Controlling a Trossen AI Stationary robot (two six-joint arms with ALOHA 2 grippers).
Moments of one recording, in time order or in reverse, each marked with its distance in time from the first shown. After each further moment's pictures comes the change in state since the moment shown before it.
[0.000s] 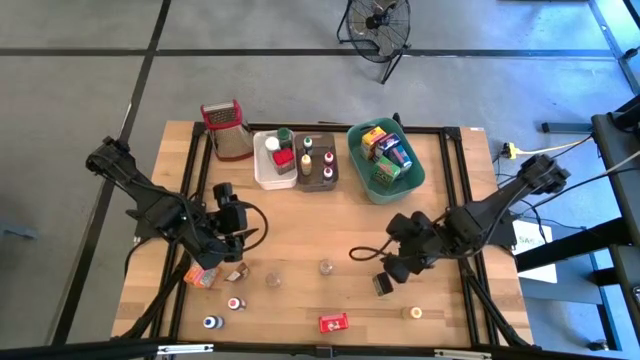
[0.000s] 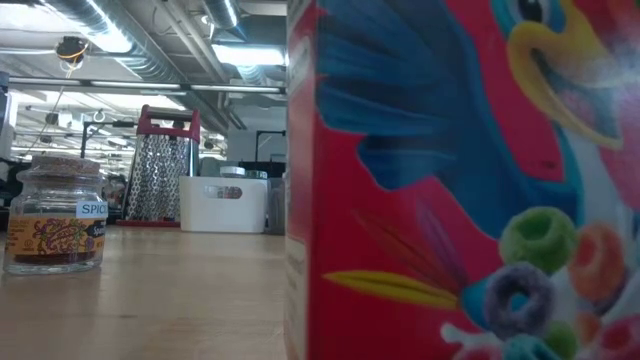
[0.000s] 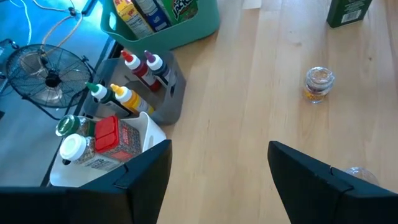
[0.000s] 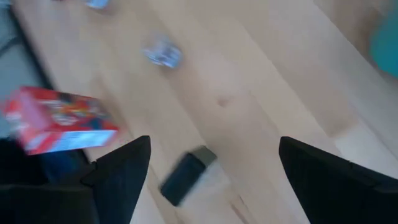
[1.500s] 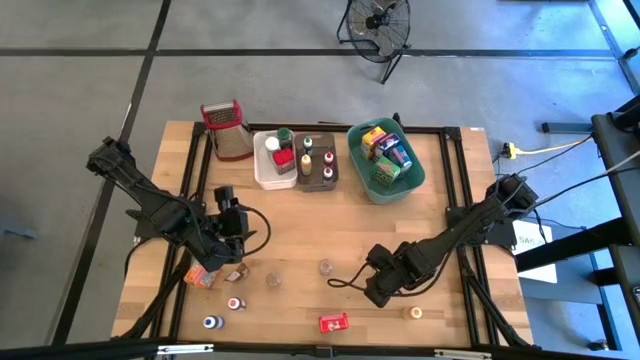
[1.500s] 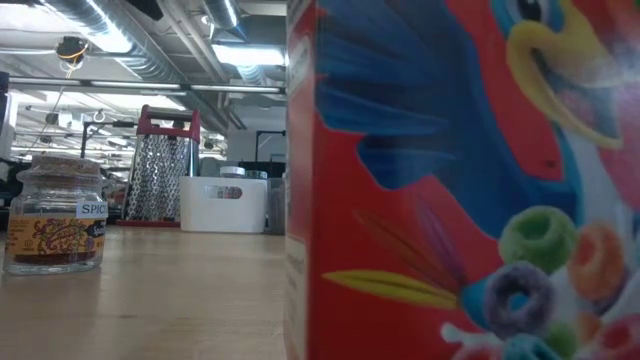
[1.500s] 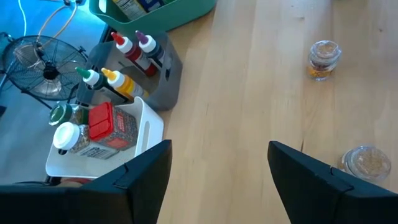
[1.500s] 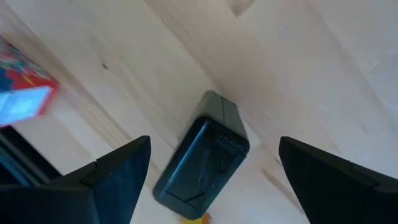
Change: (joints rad) left arm -0.002 0.002 -0.062 0.001 0.030 -0.008; right arm 0.030 0.352 -0.001 0.096 -0.228 0.161
